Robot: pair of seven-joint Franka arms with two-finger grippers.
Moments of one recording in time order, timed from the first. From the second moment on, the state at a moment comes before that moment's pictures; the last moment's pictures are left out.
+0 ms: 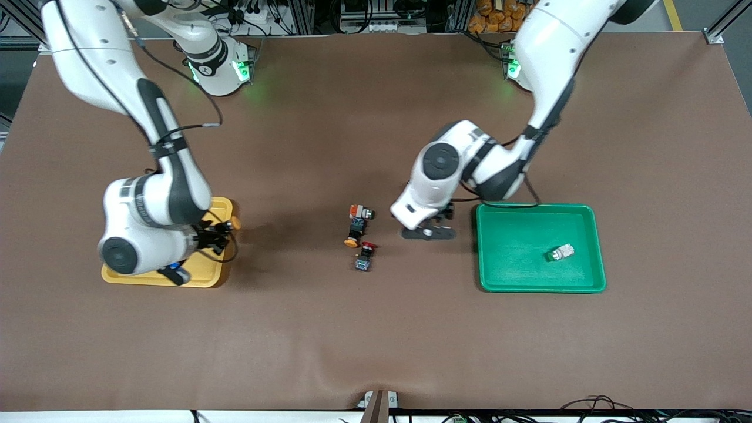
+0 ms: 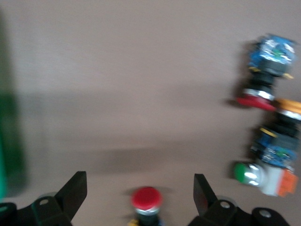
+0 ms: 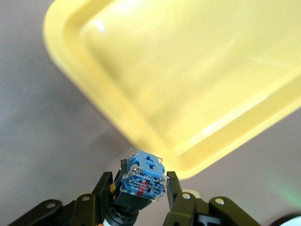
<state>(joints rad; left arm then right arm) -0.42 0.65 -0.34 -1.63 0.20 2.25 -0.77 0.12 0.60 -0.04 -1.59 0.11 1.77 0.67</state>
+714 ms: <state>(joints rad) -0.57 0.82 -0.33 -1.44 0.20 2.27 -0.87 -0.12 0.66 -0.05 -1.60 0.01 1.91 0.15</state>
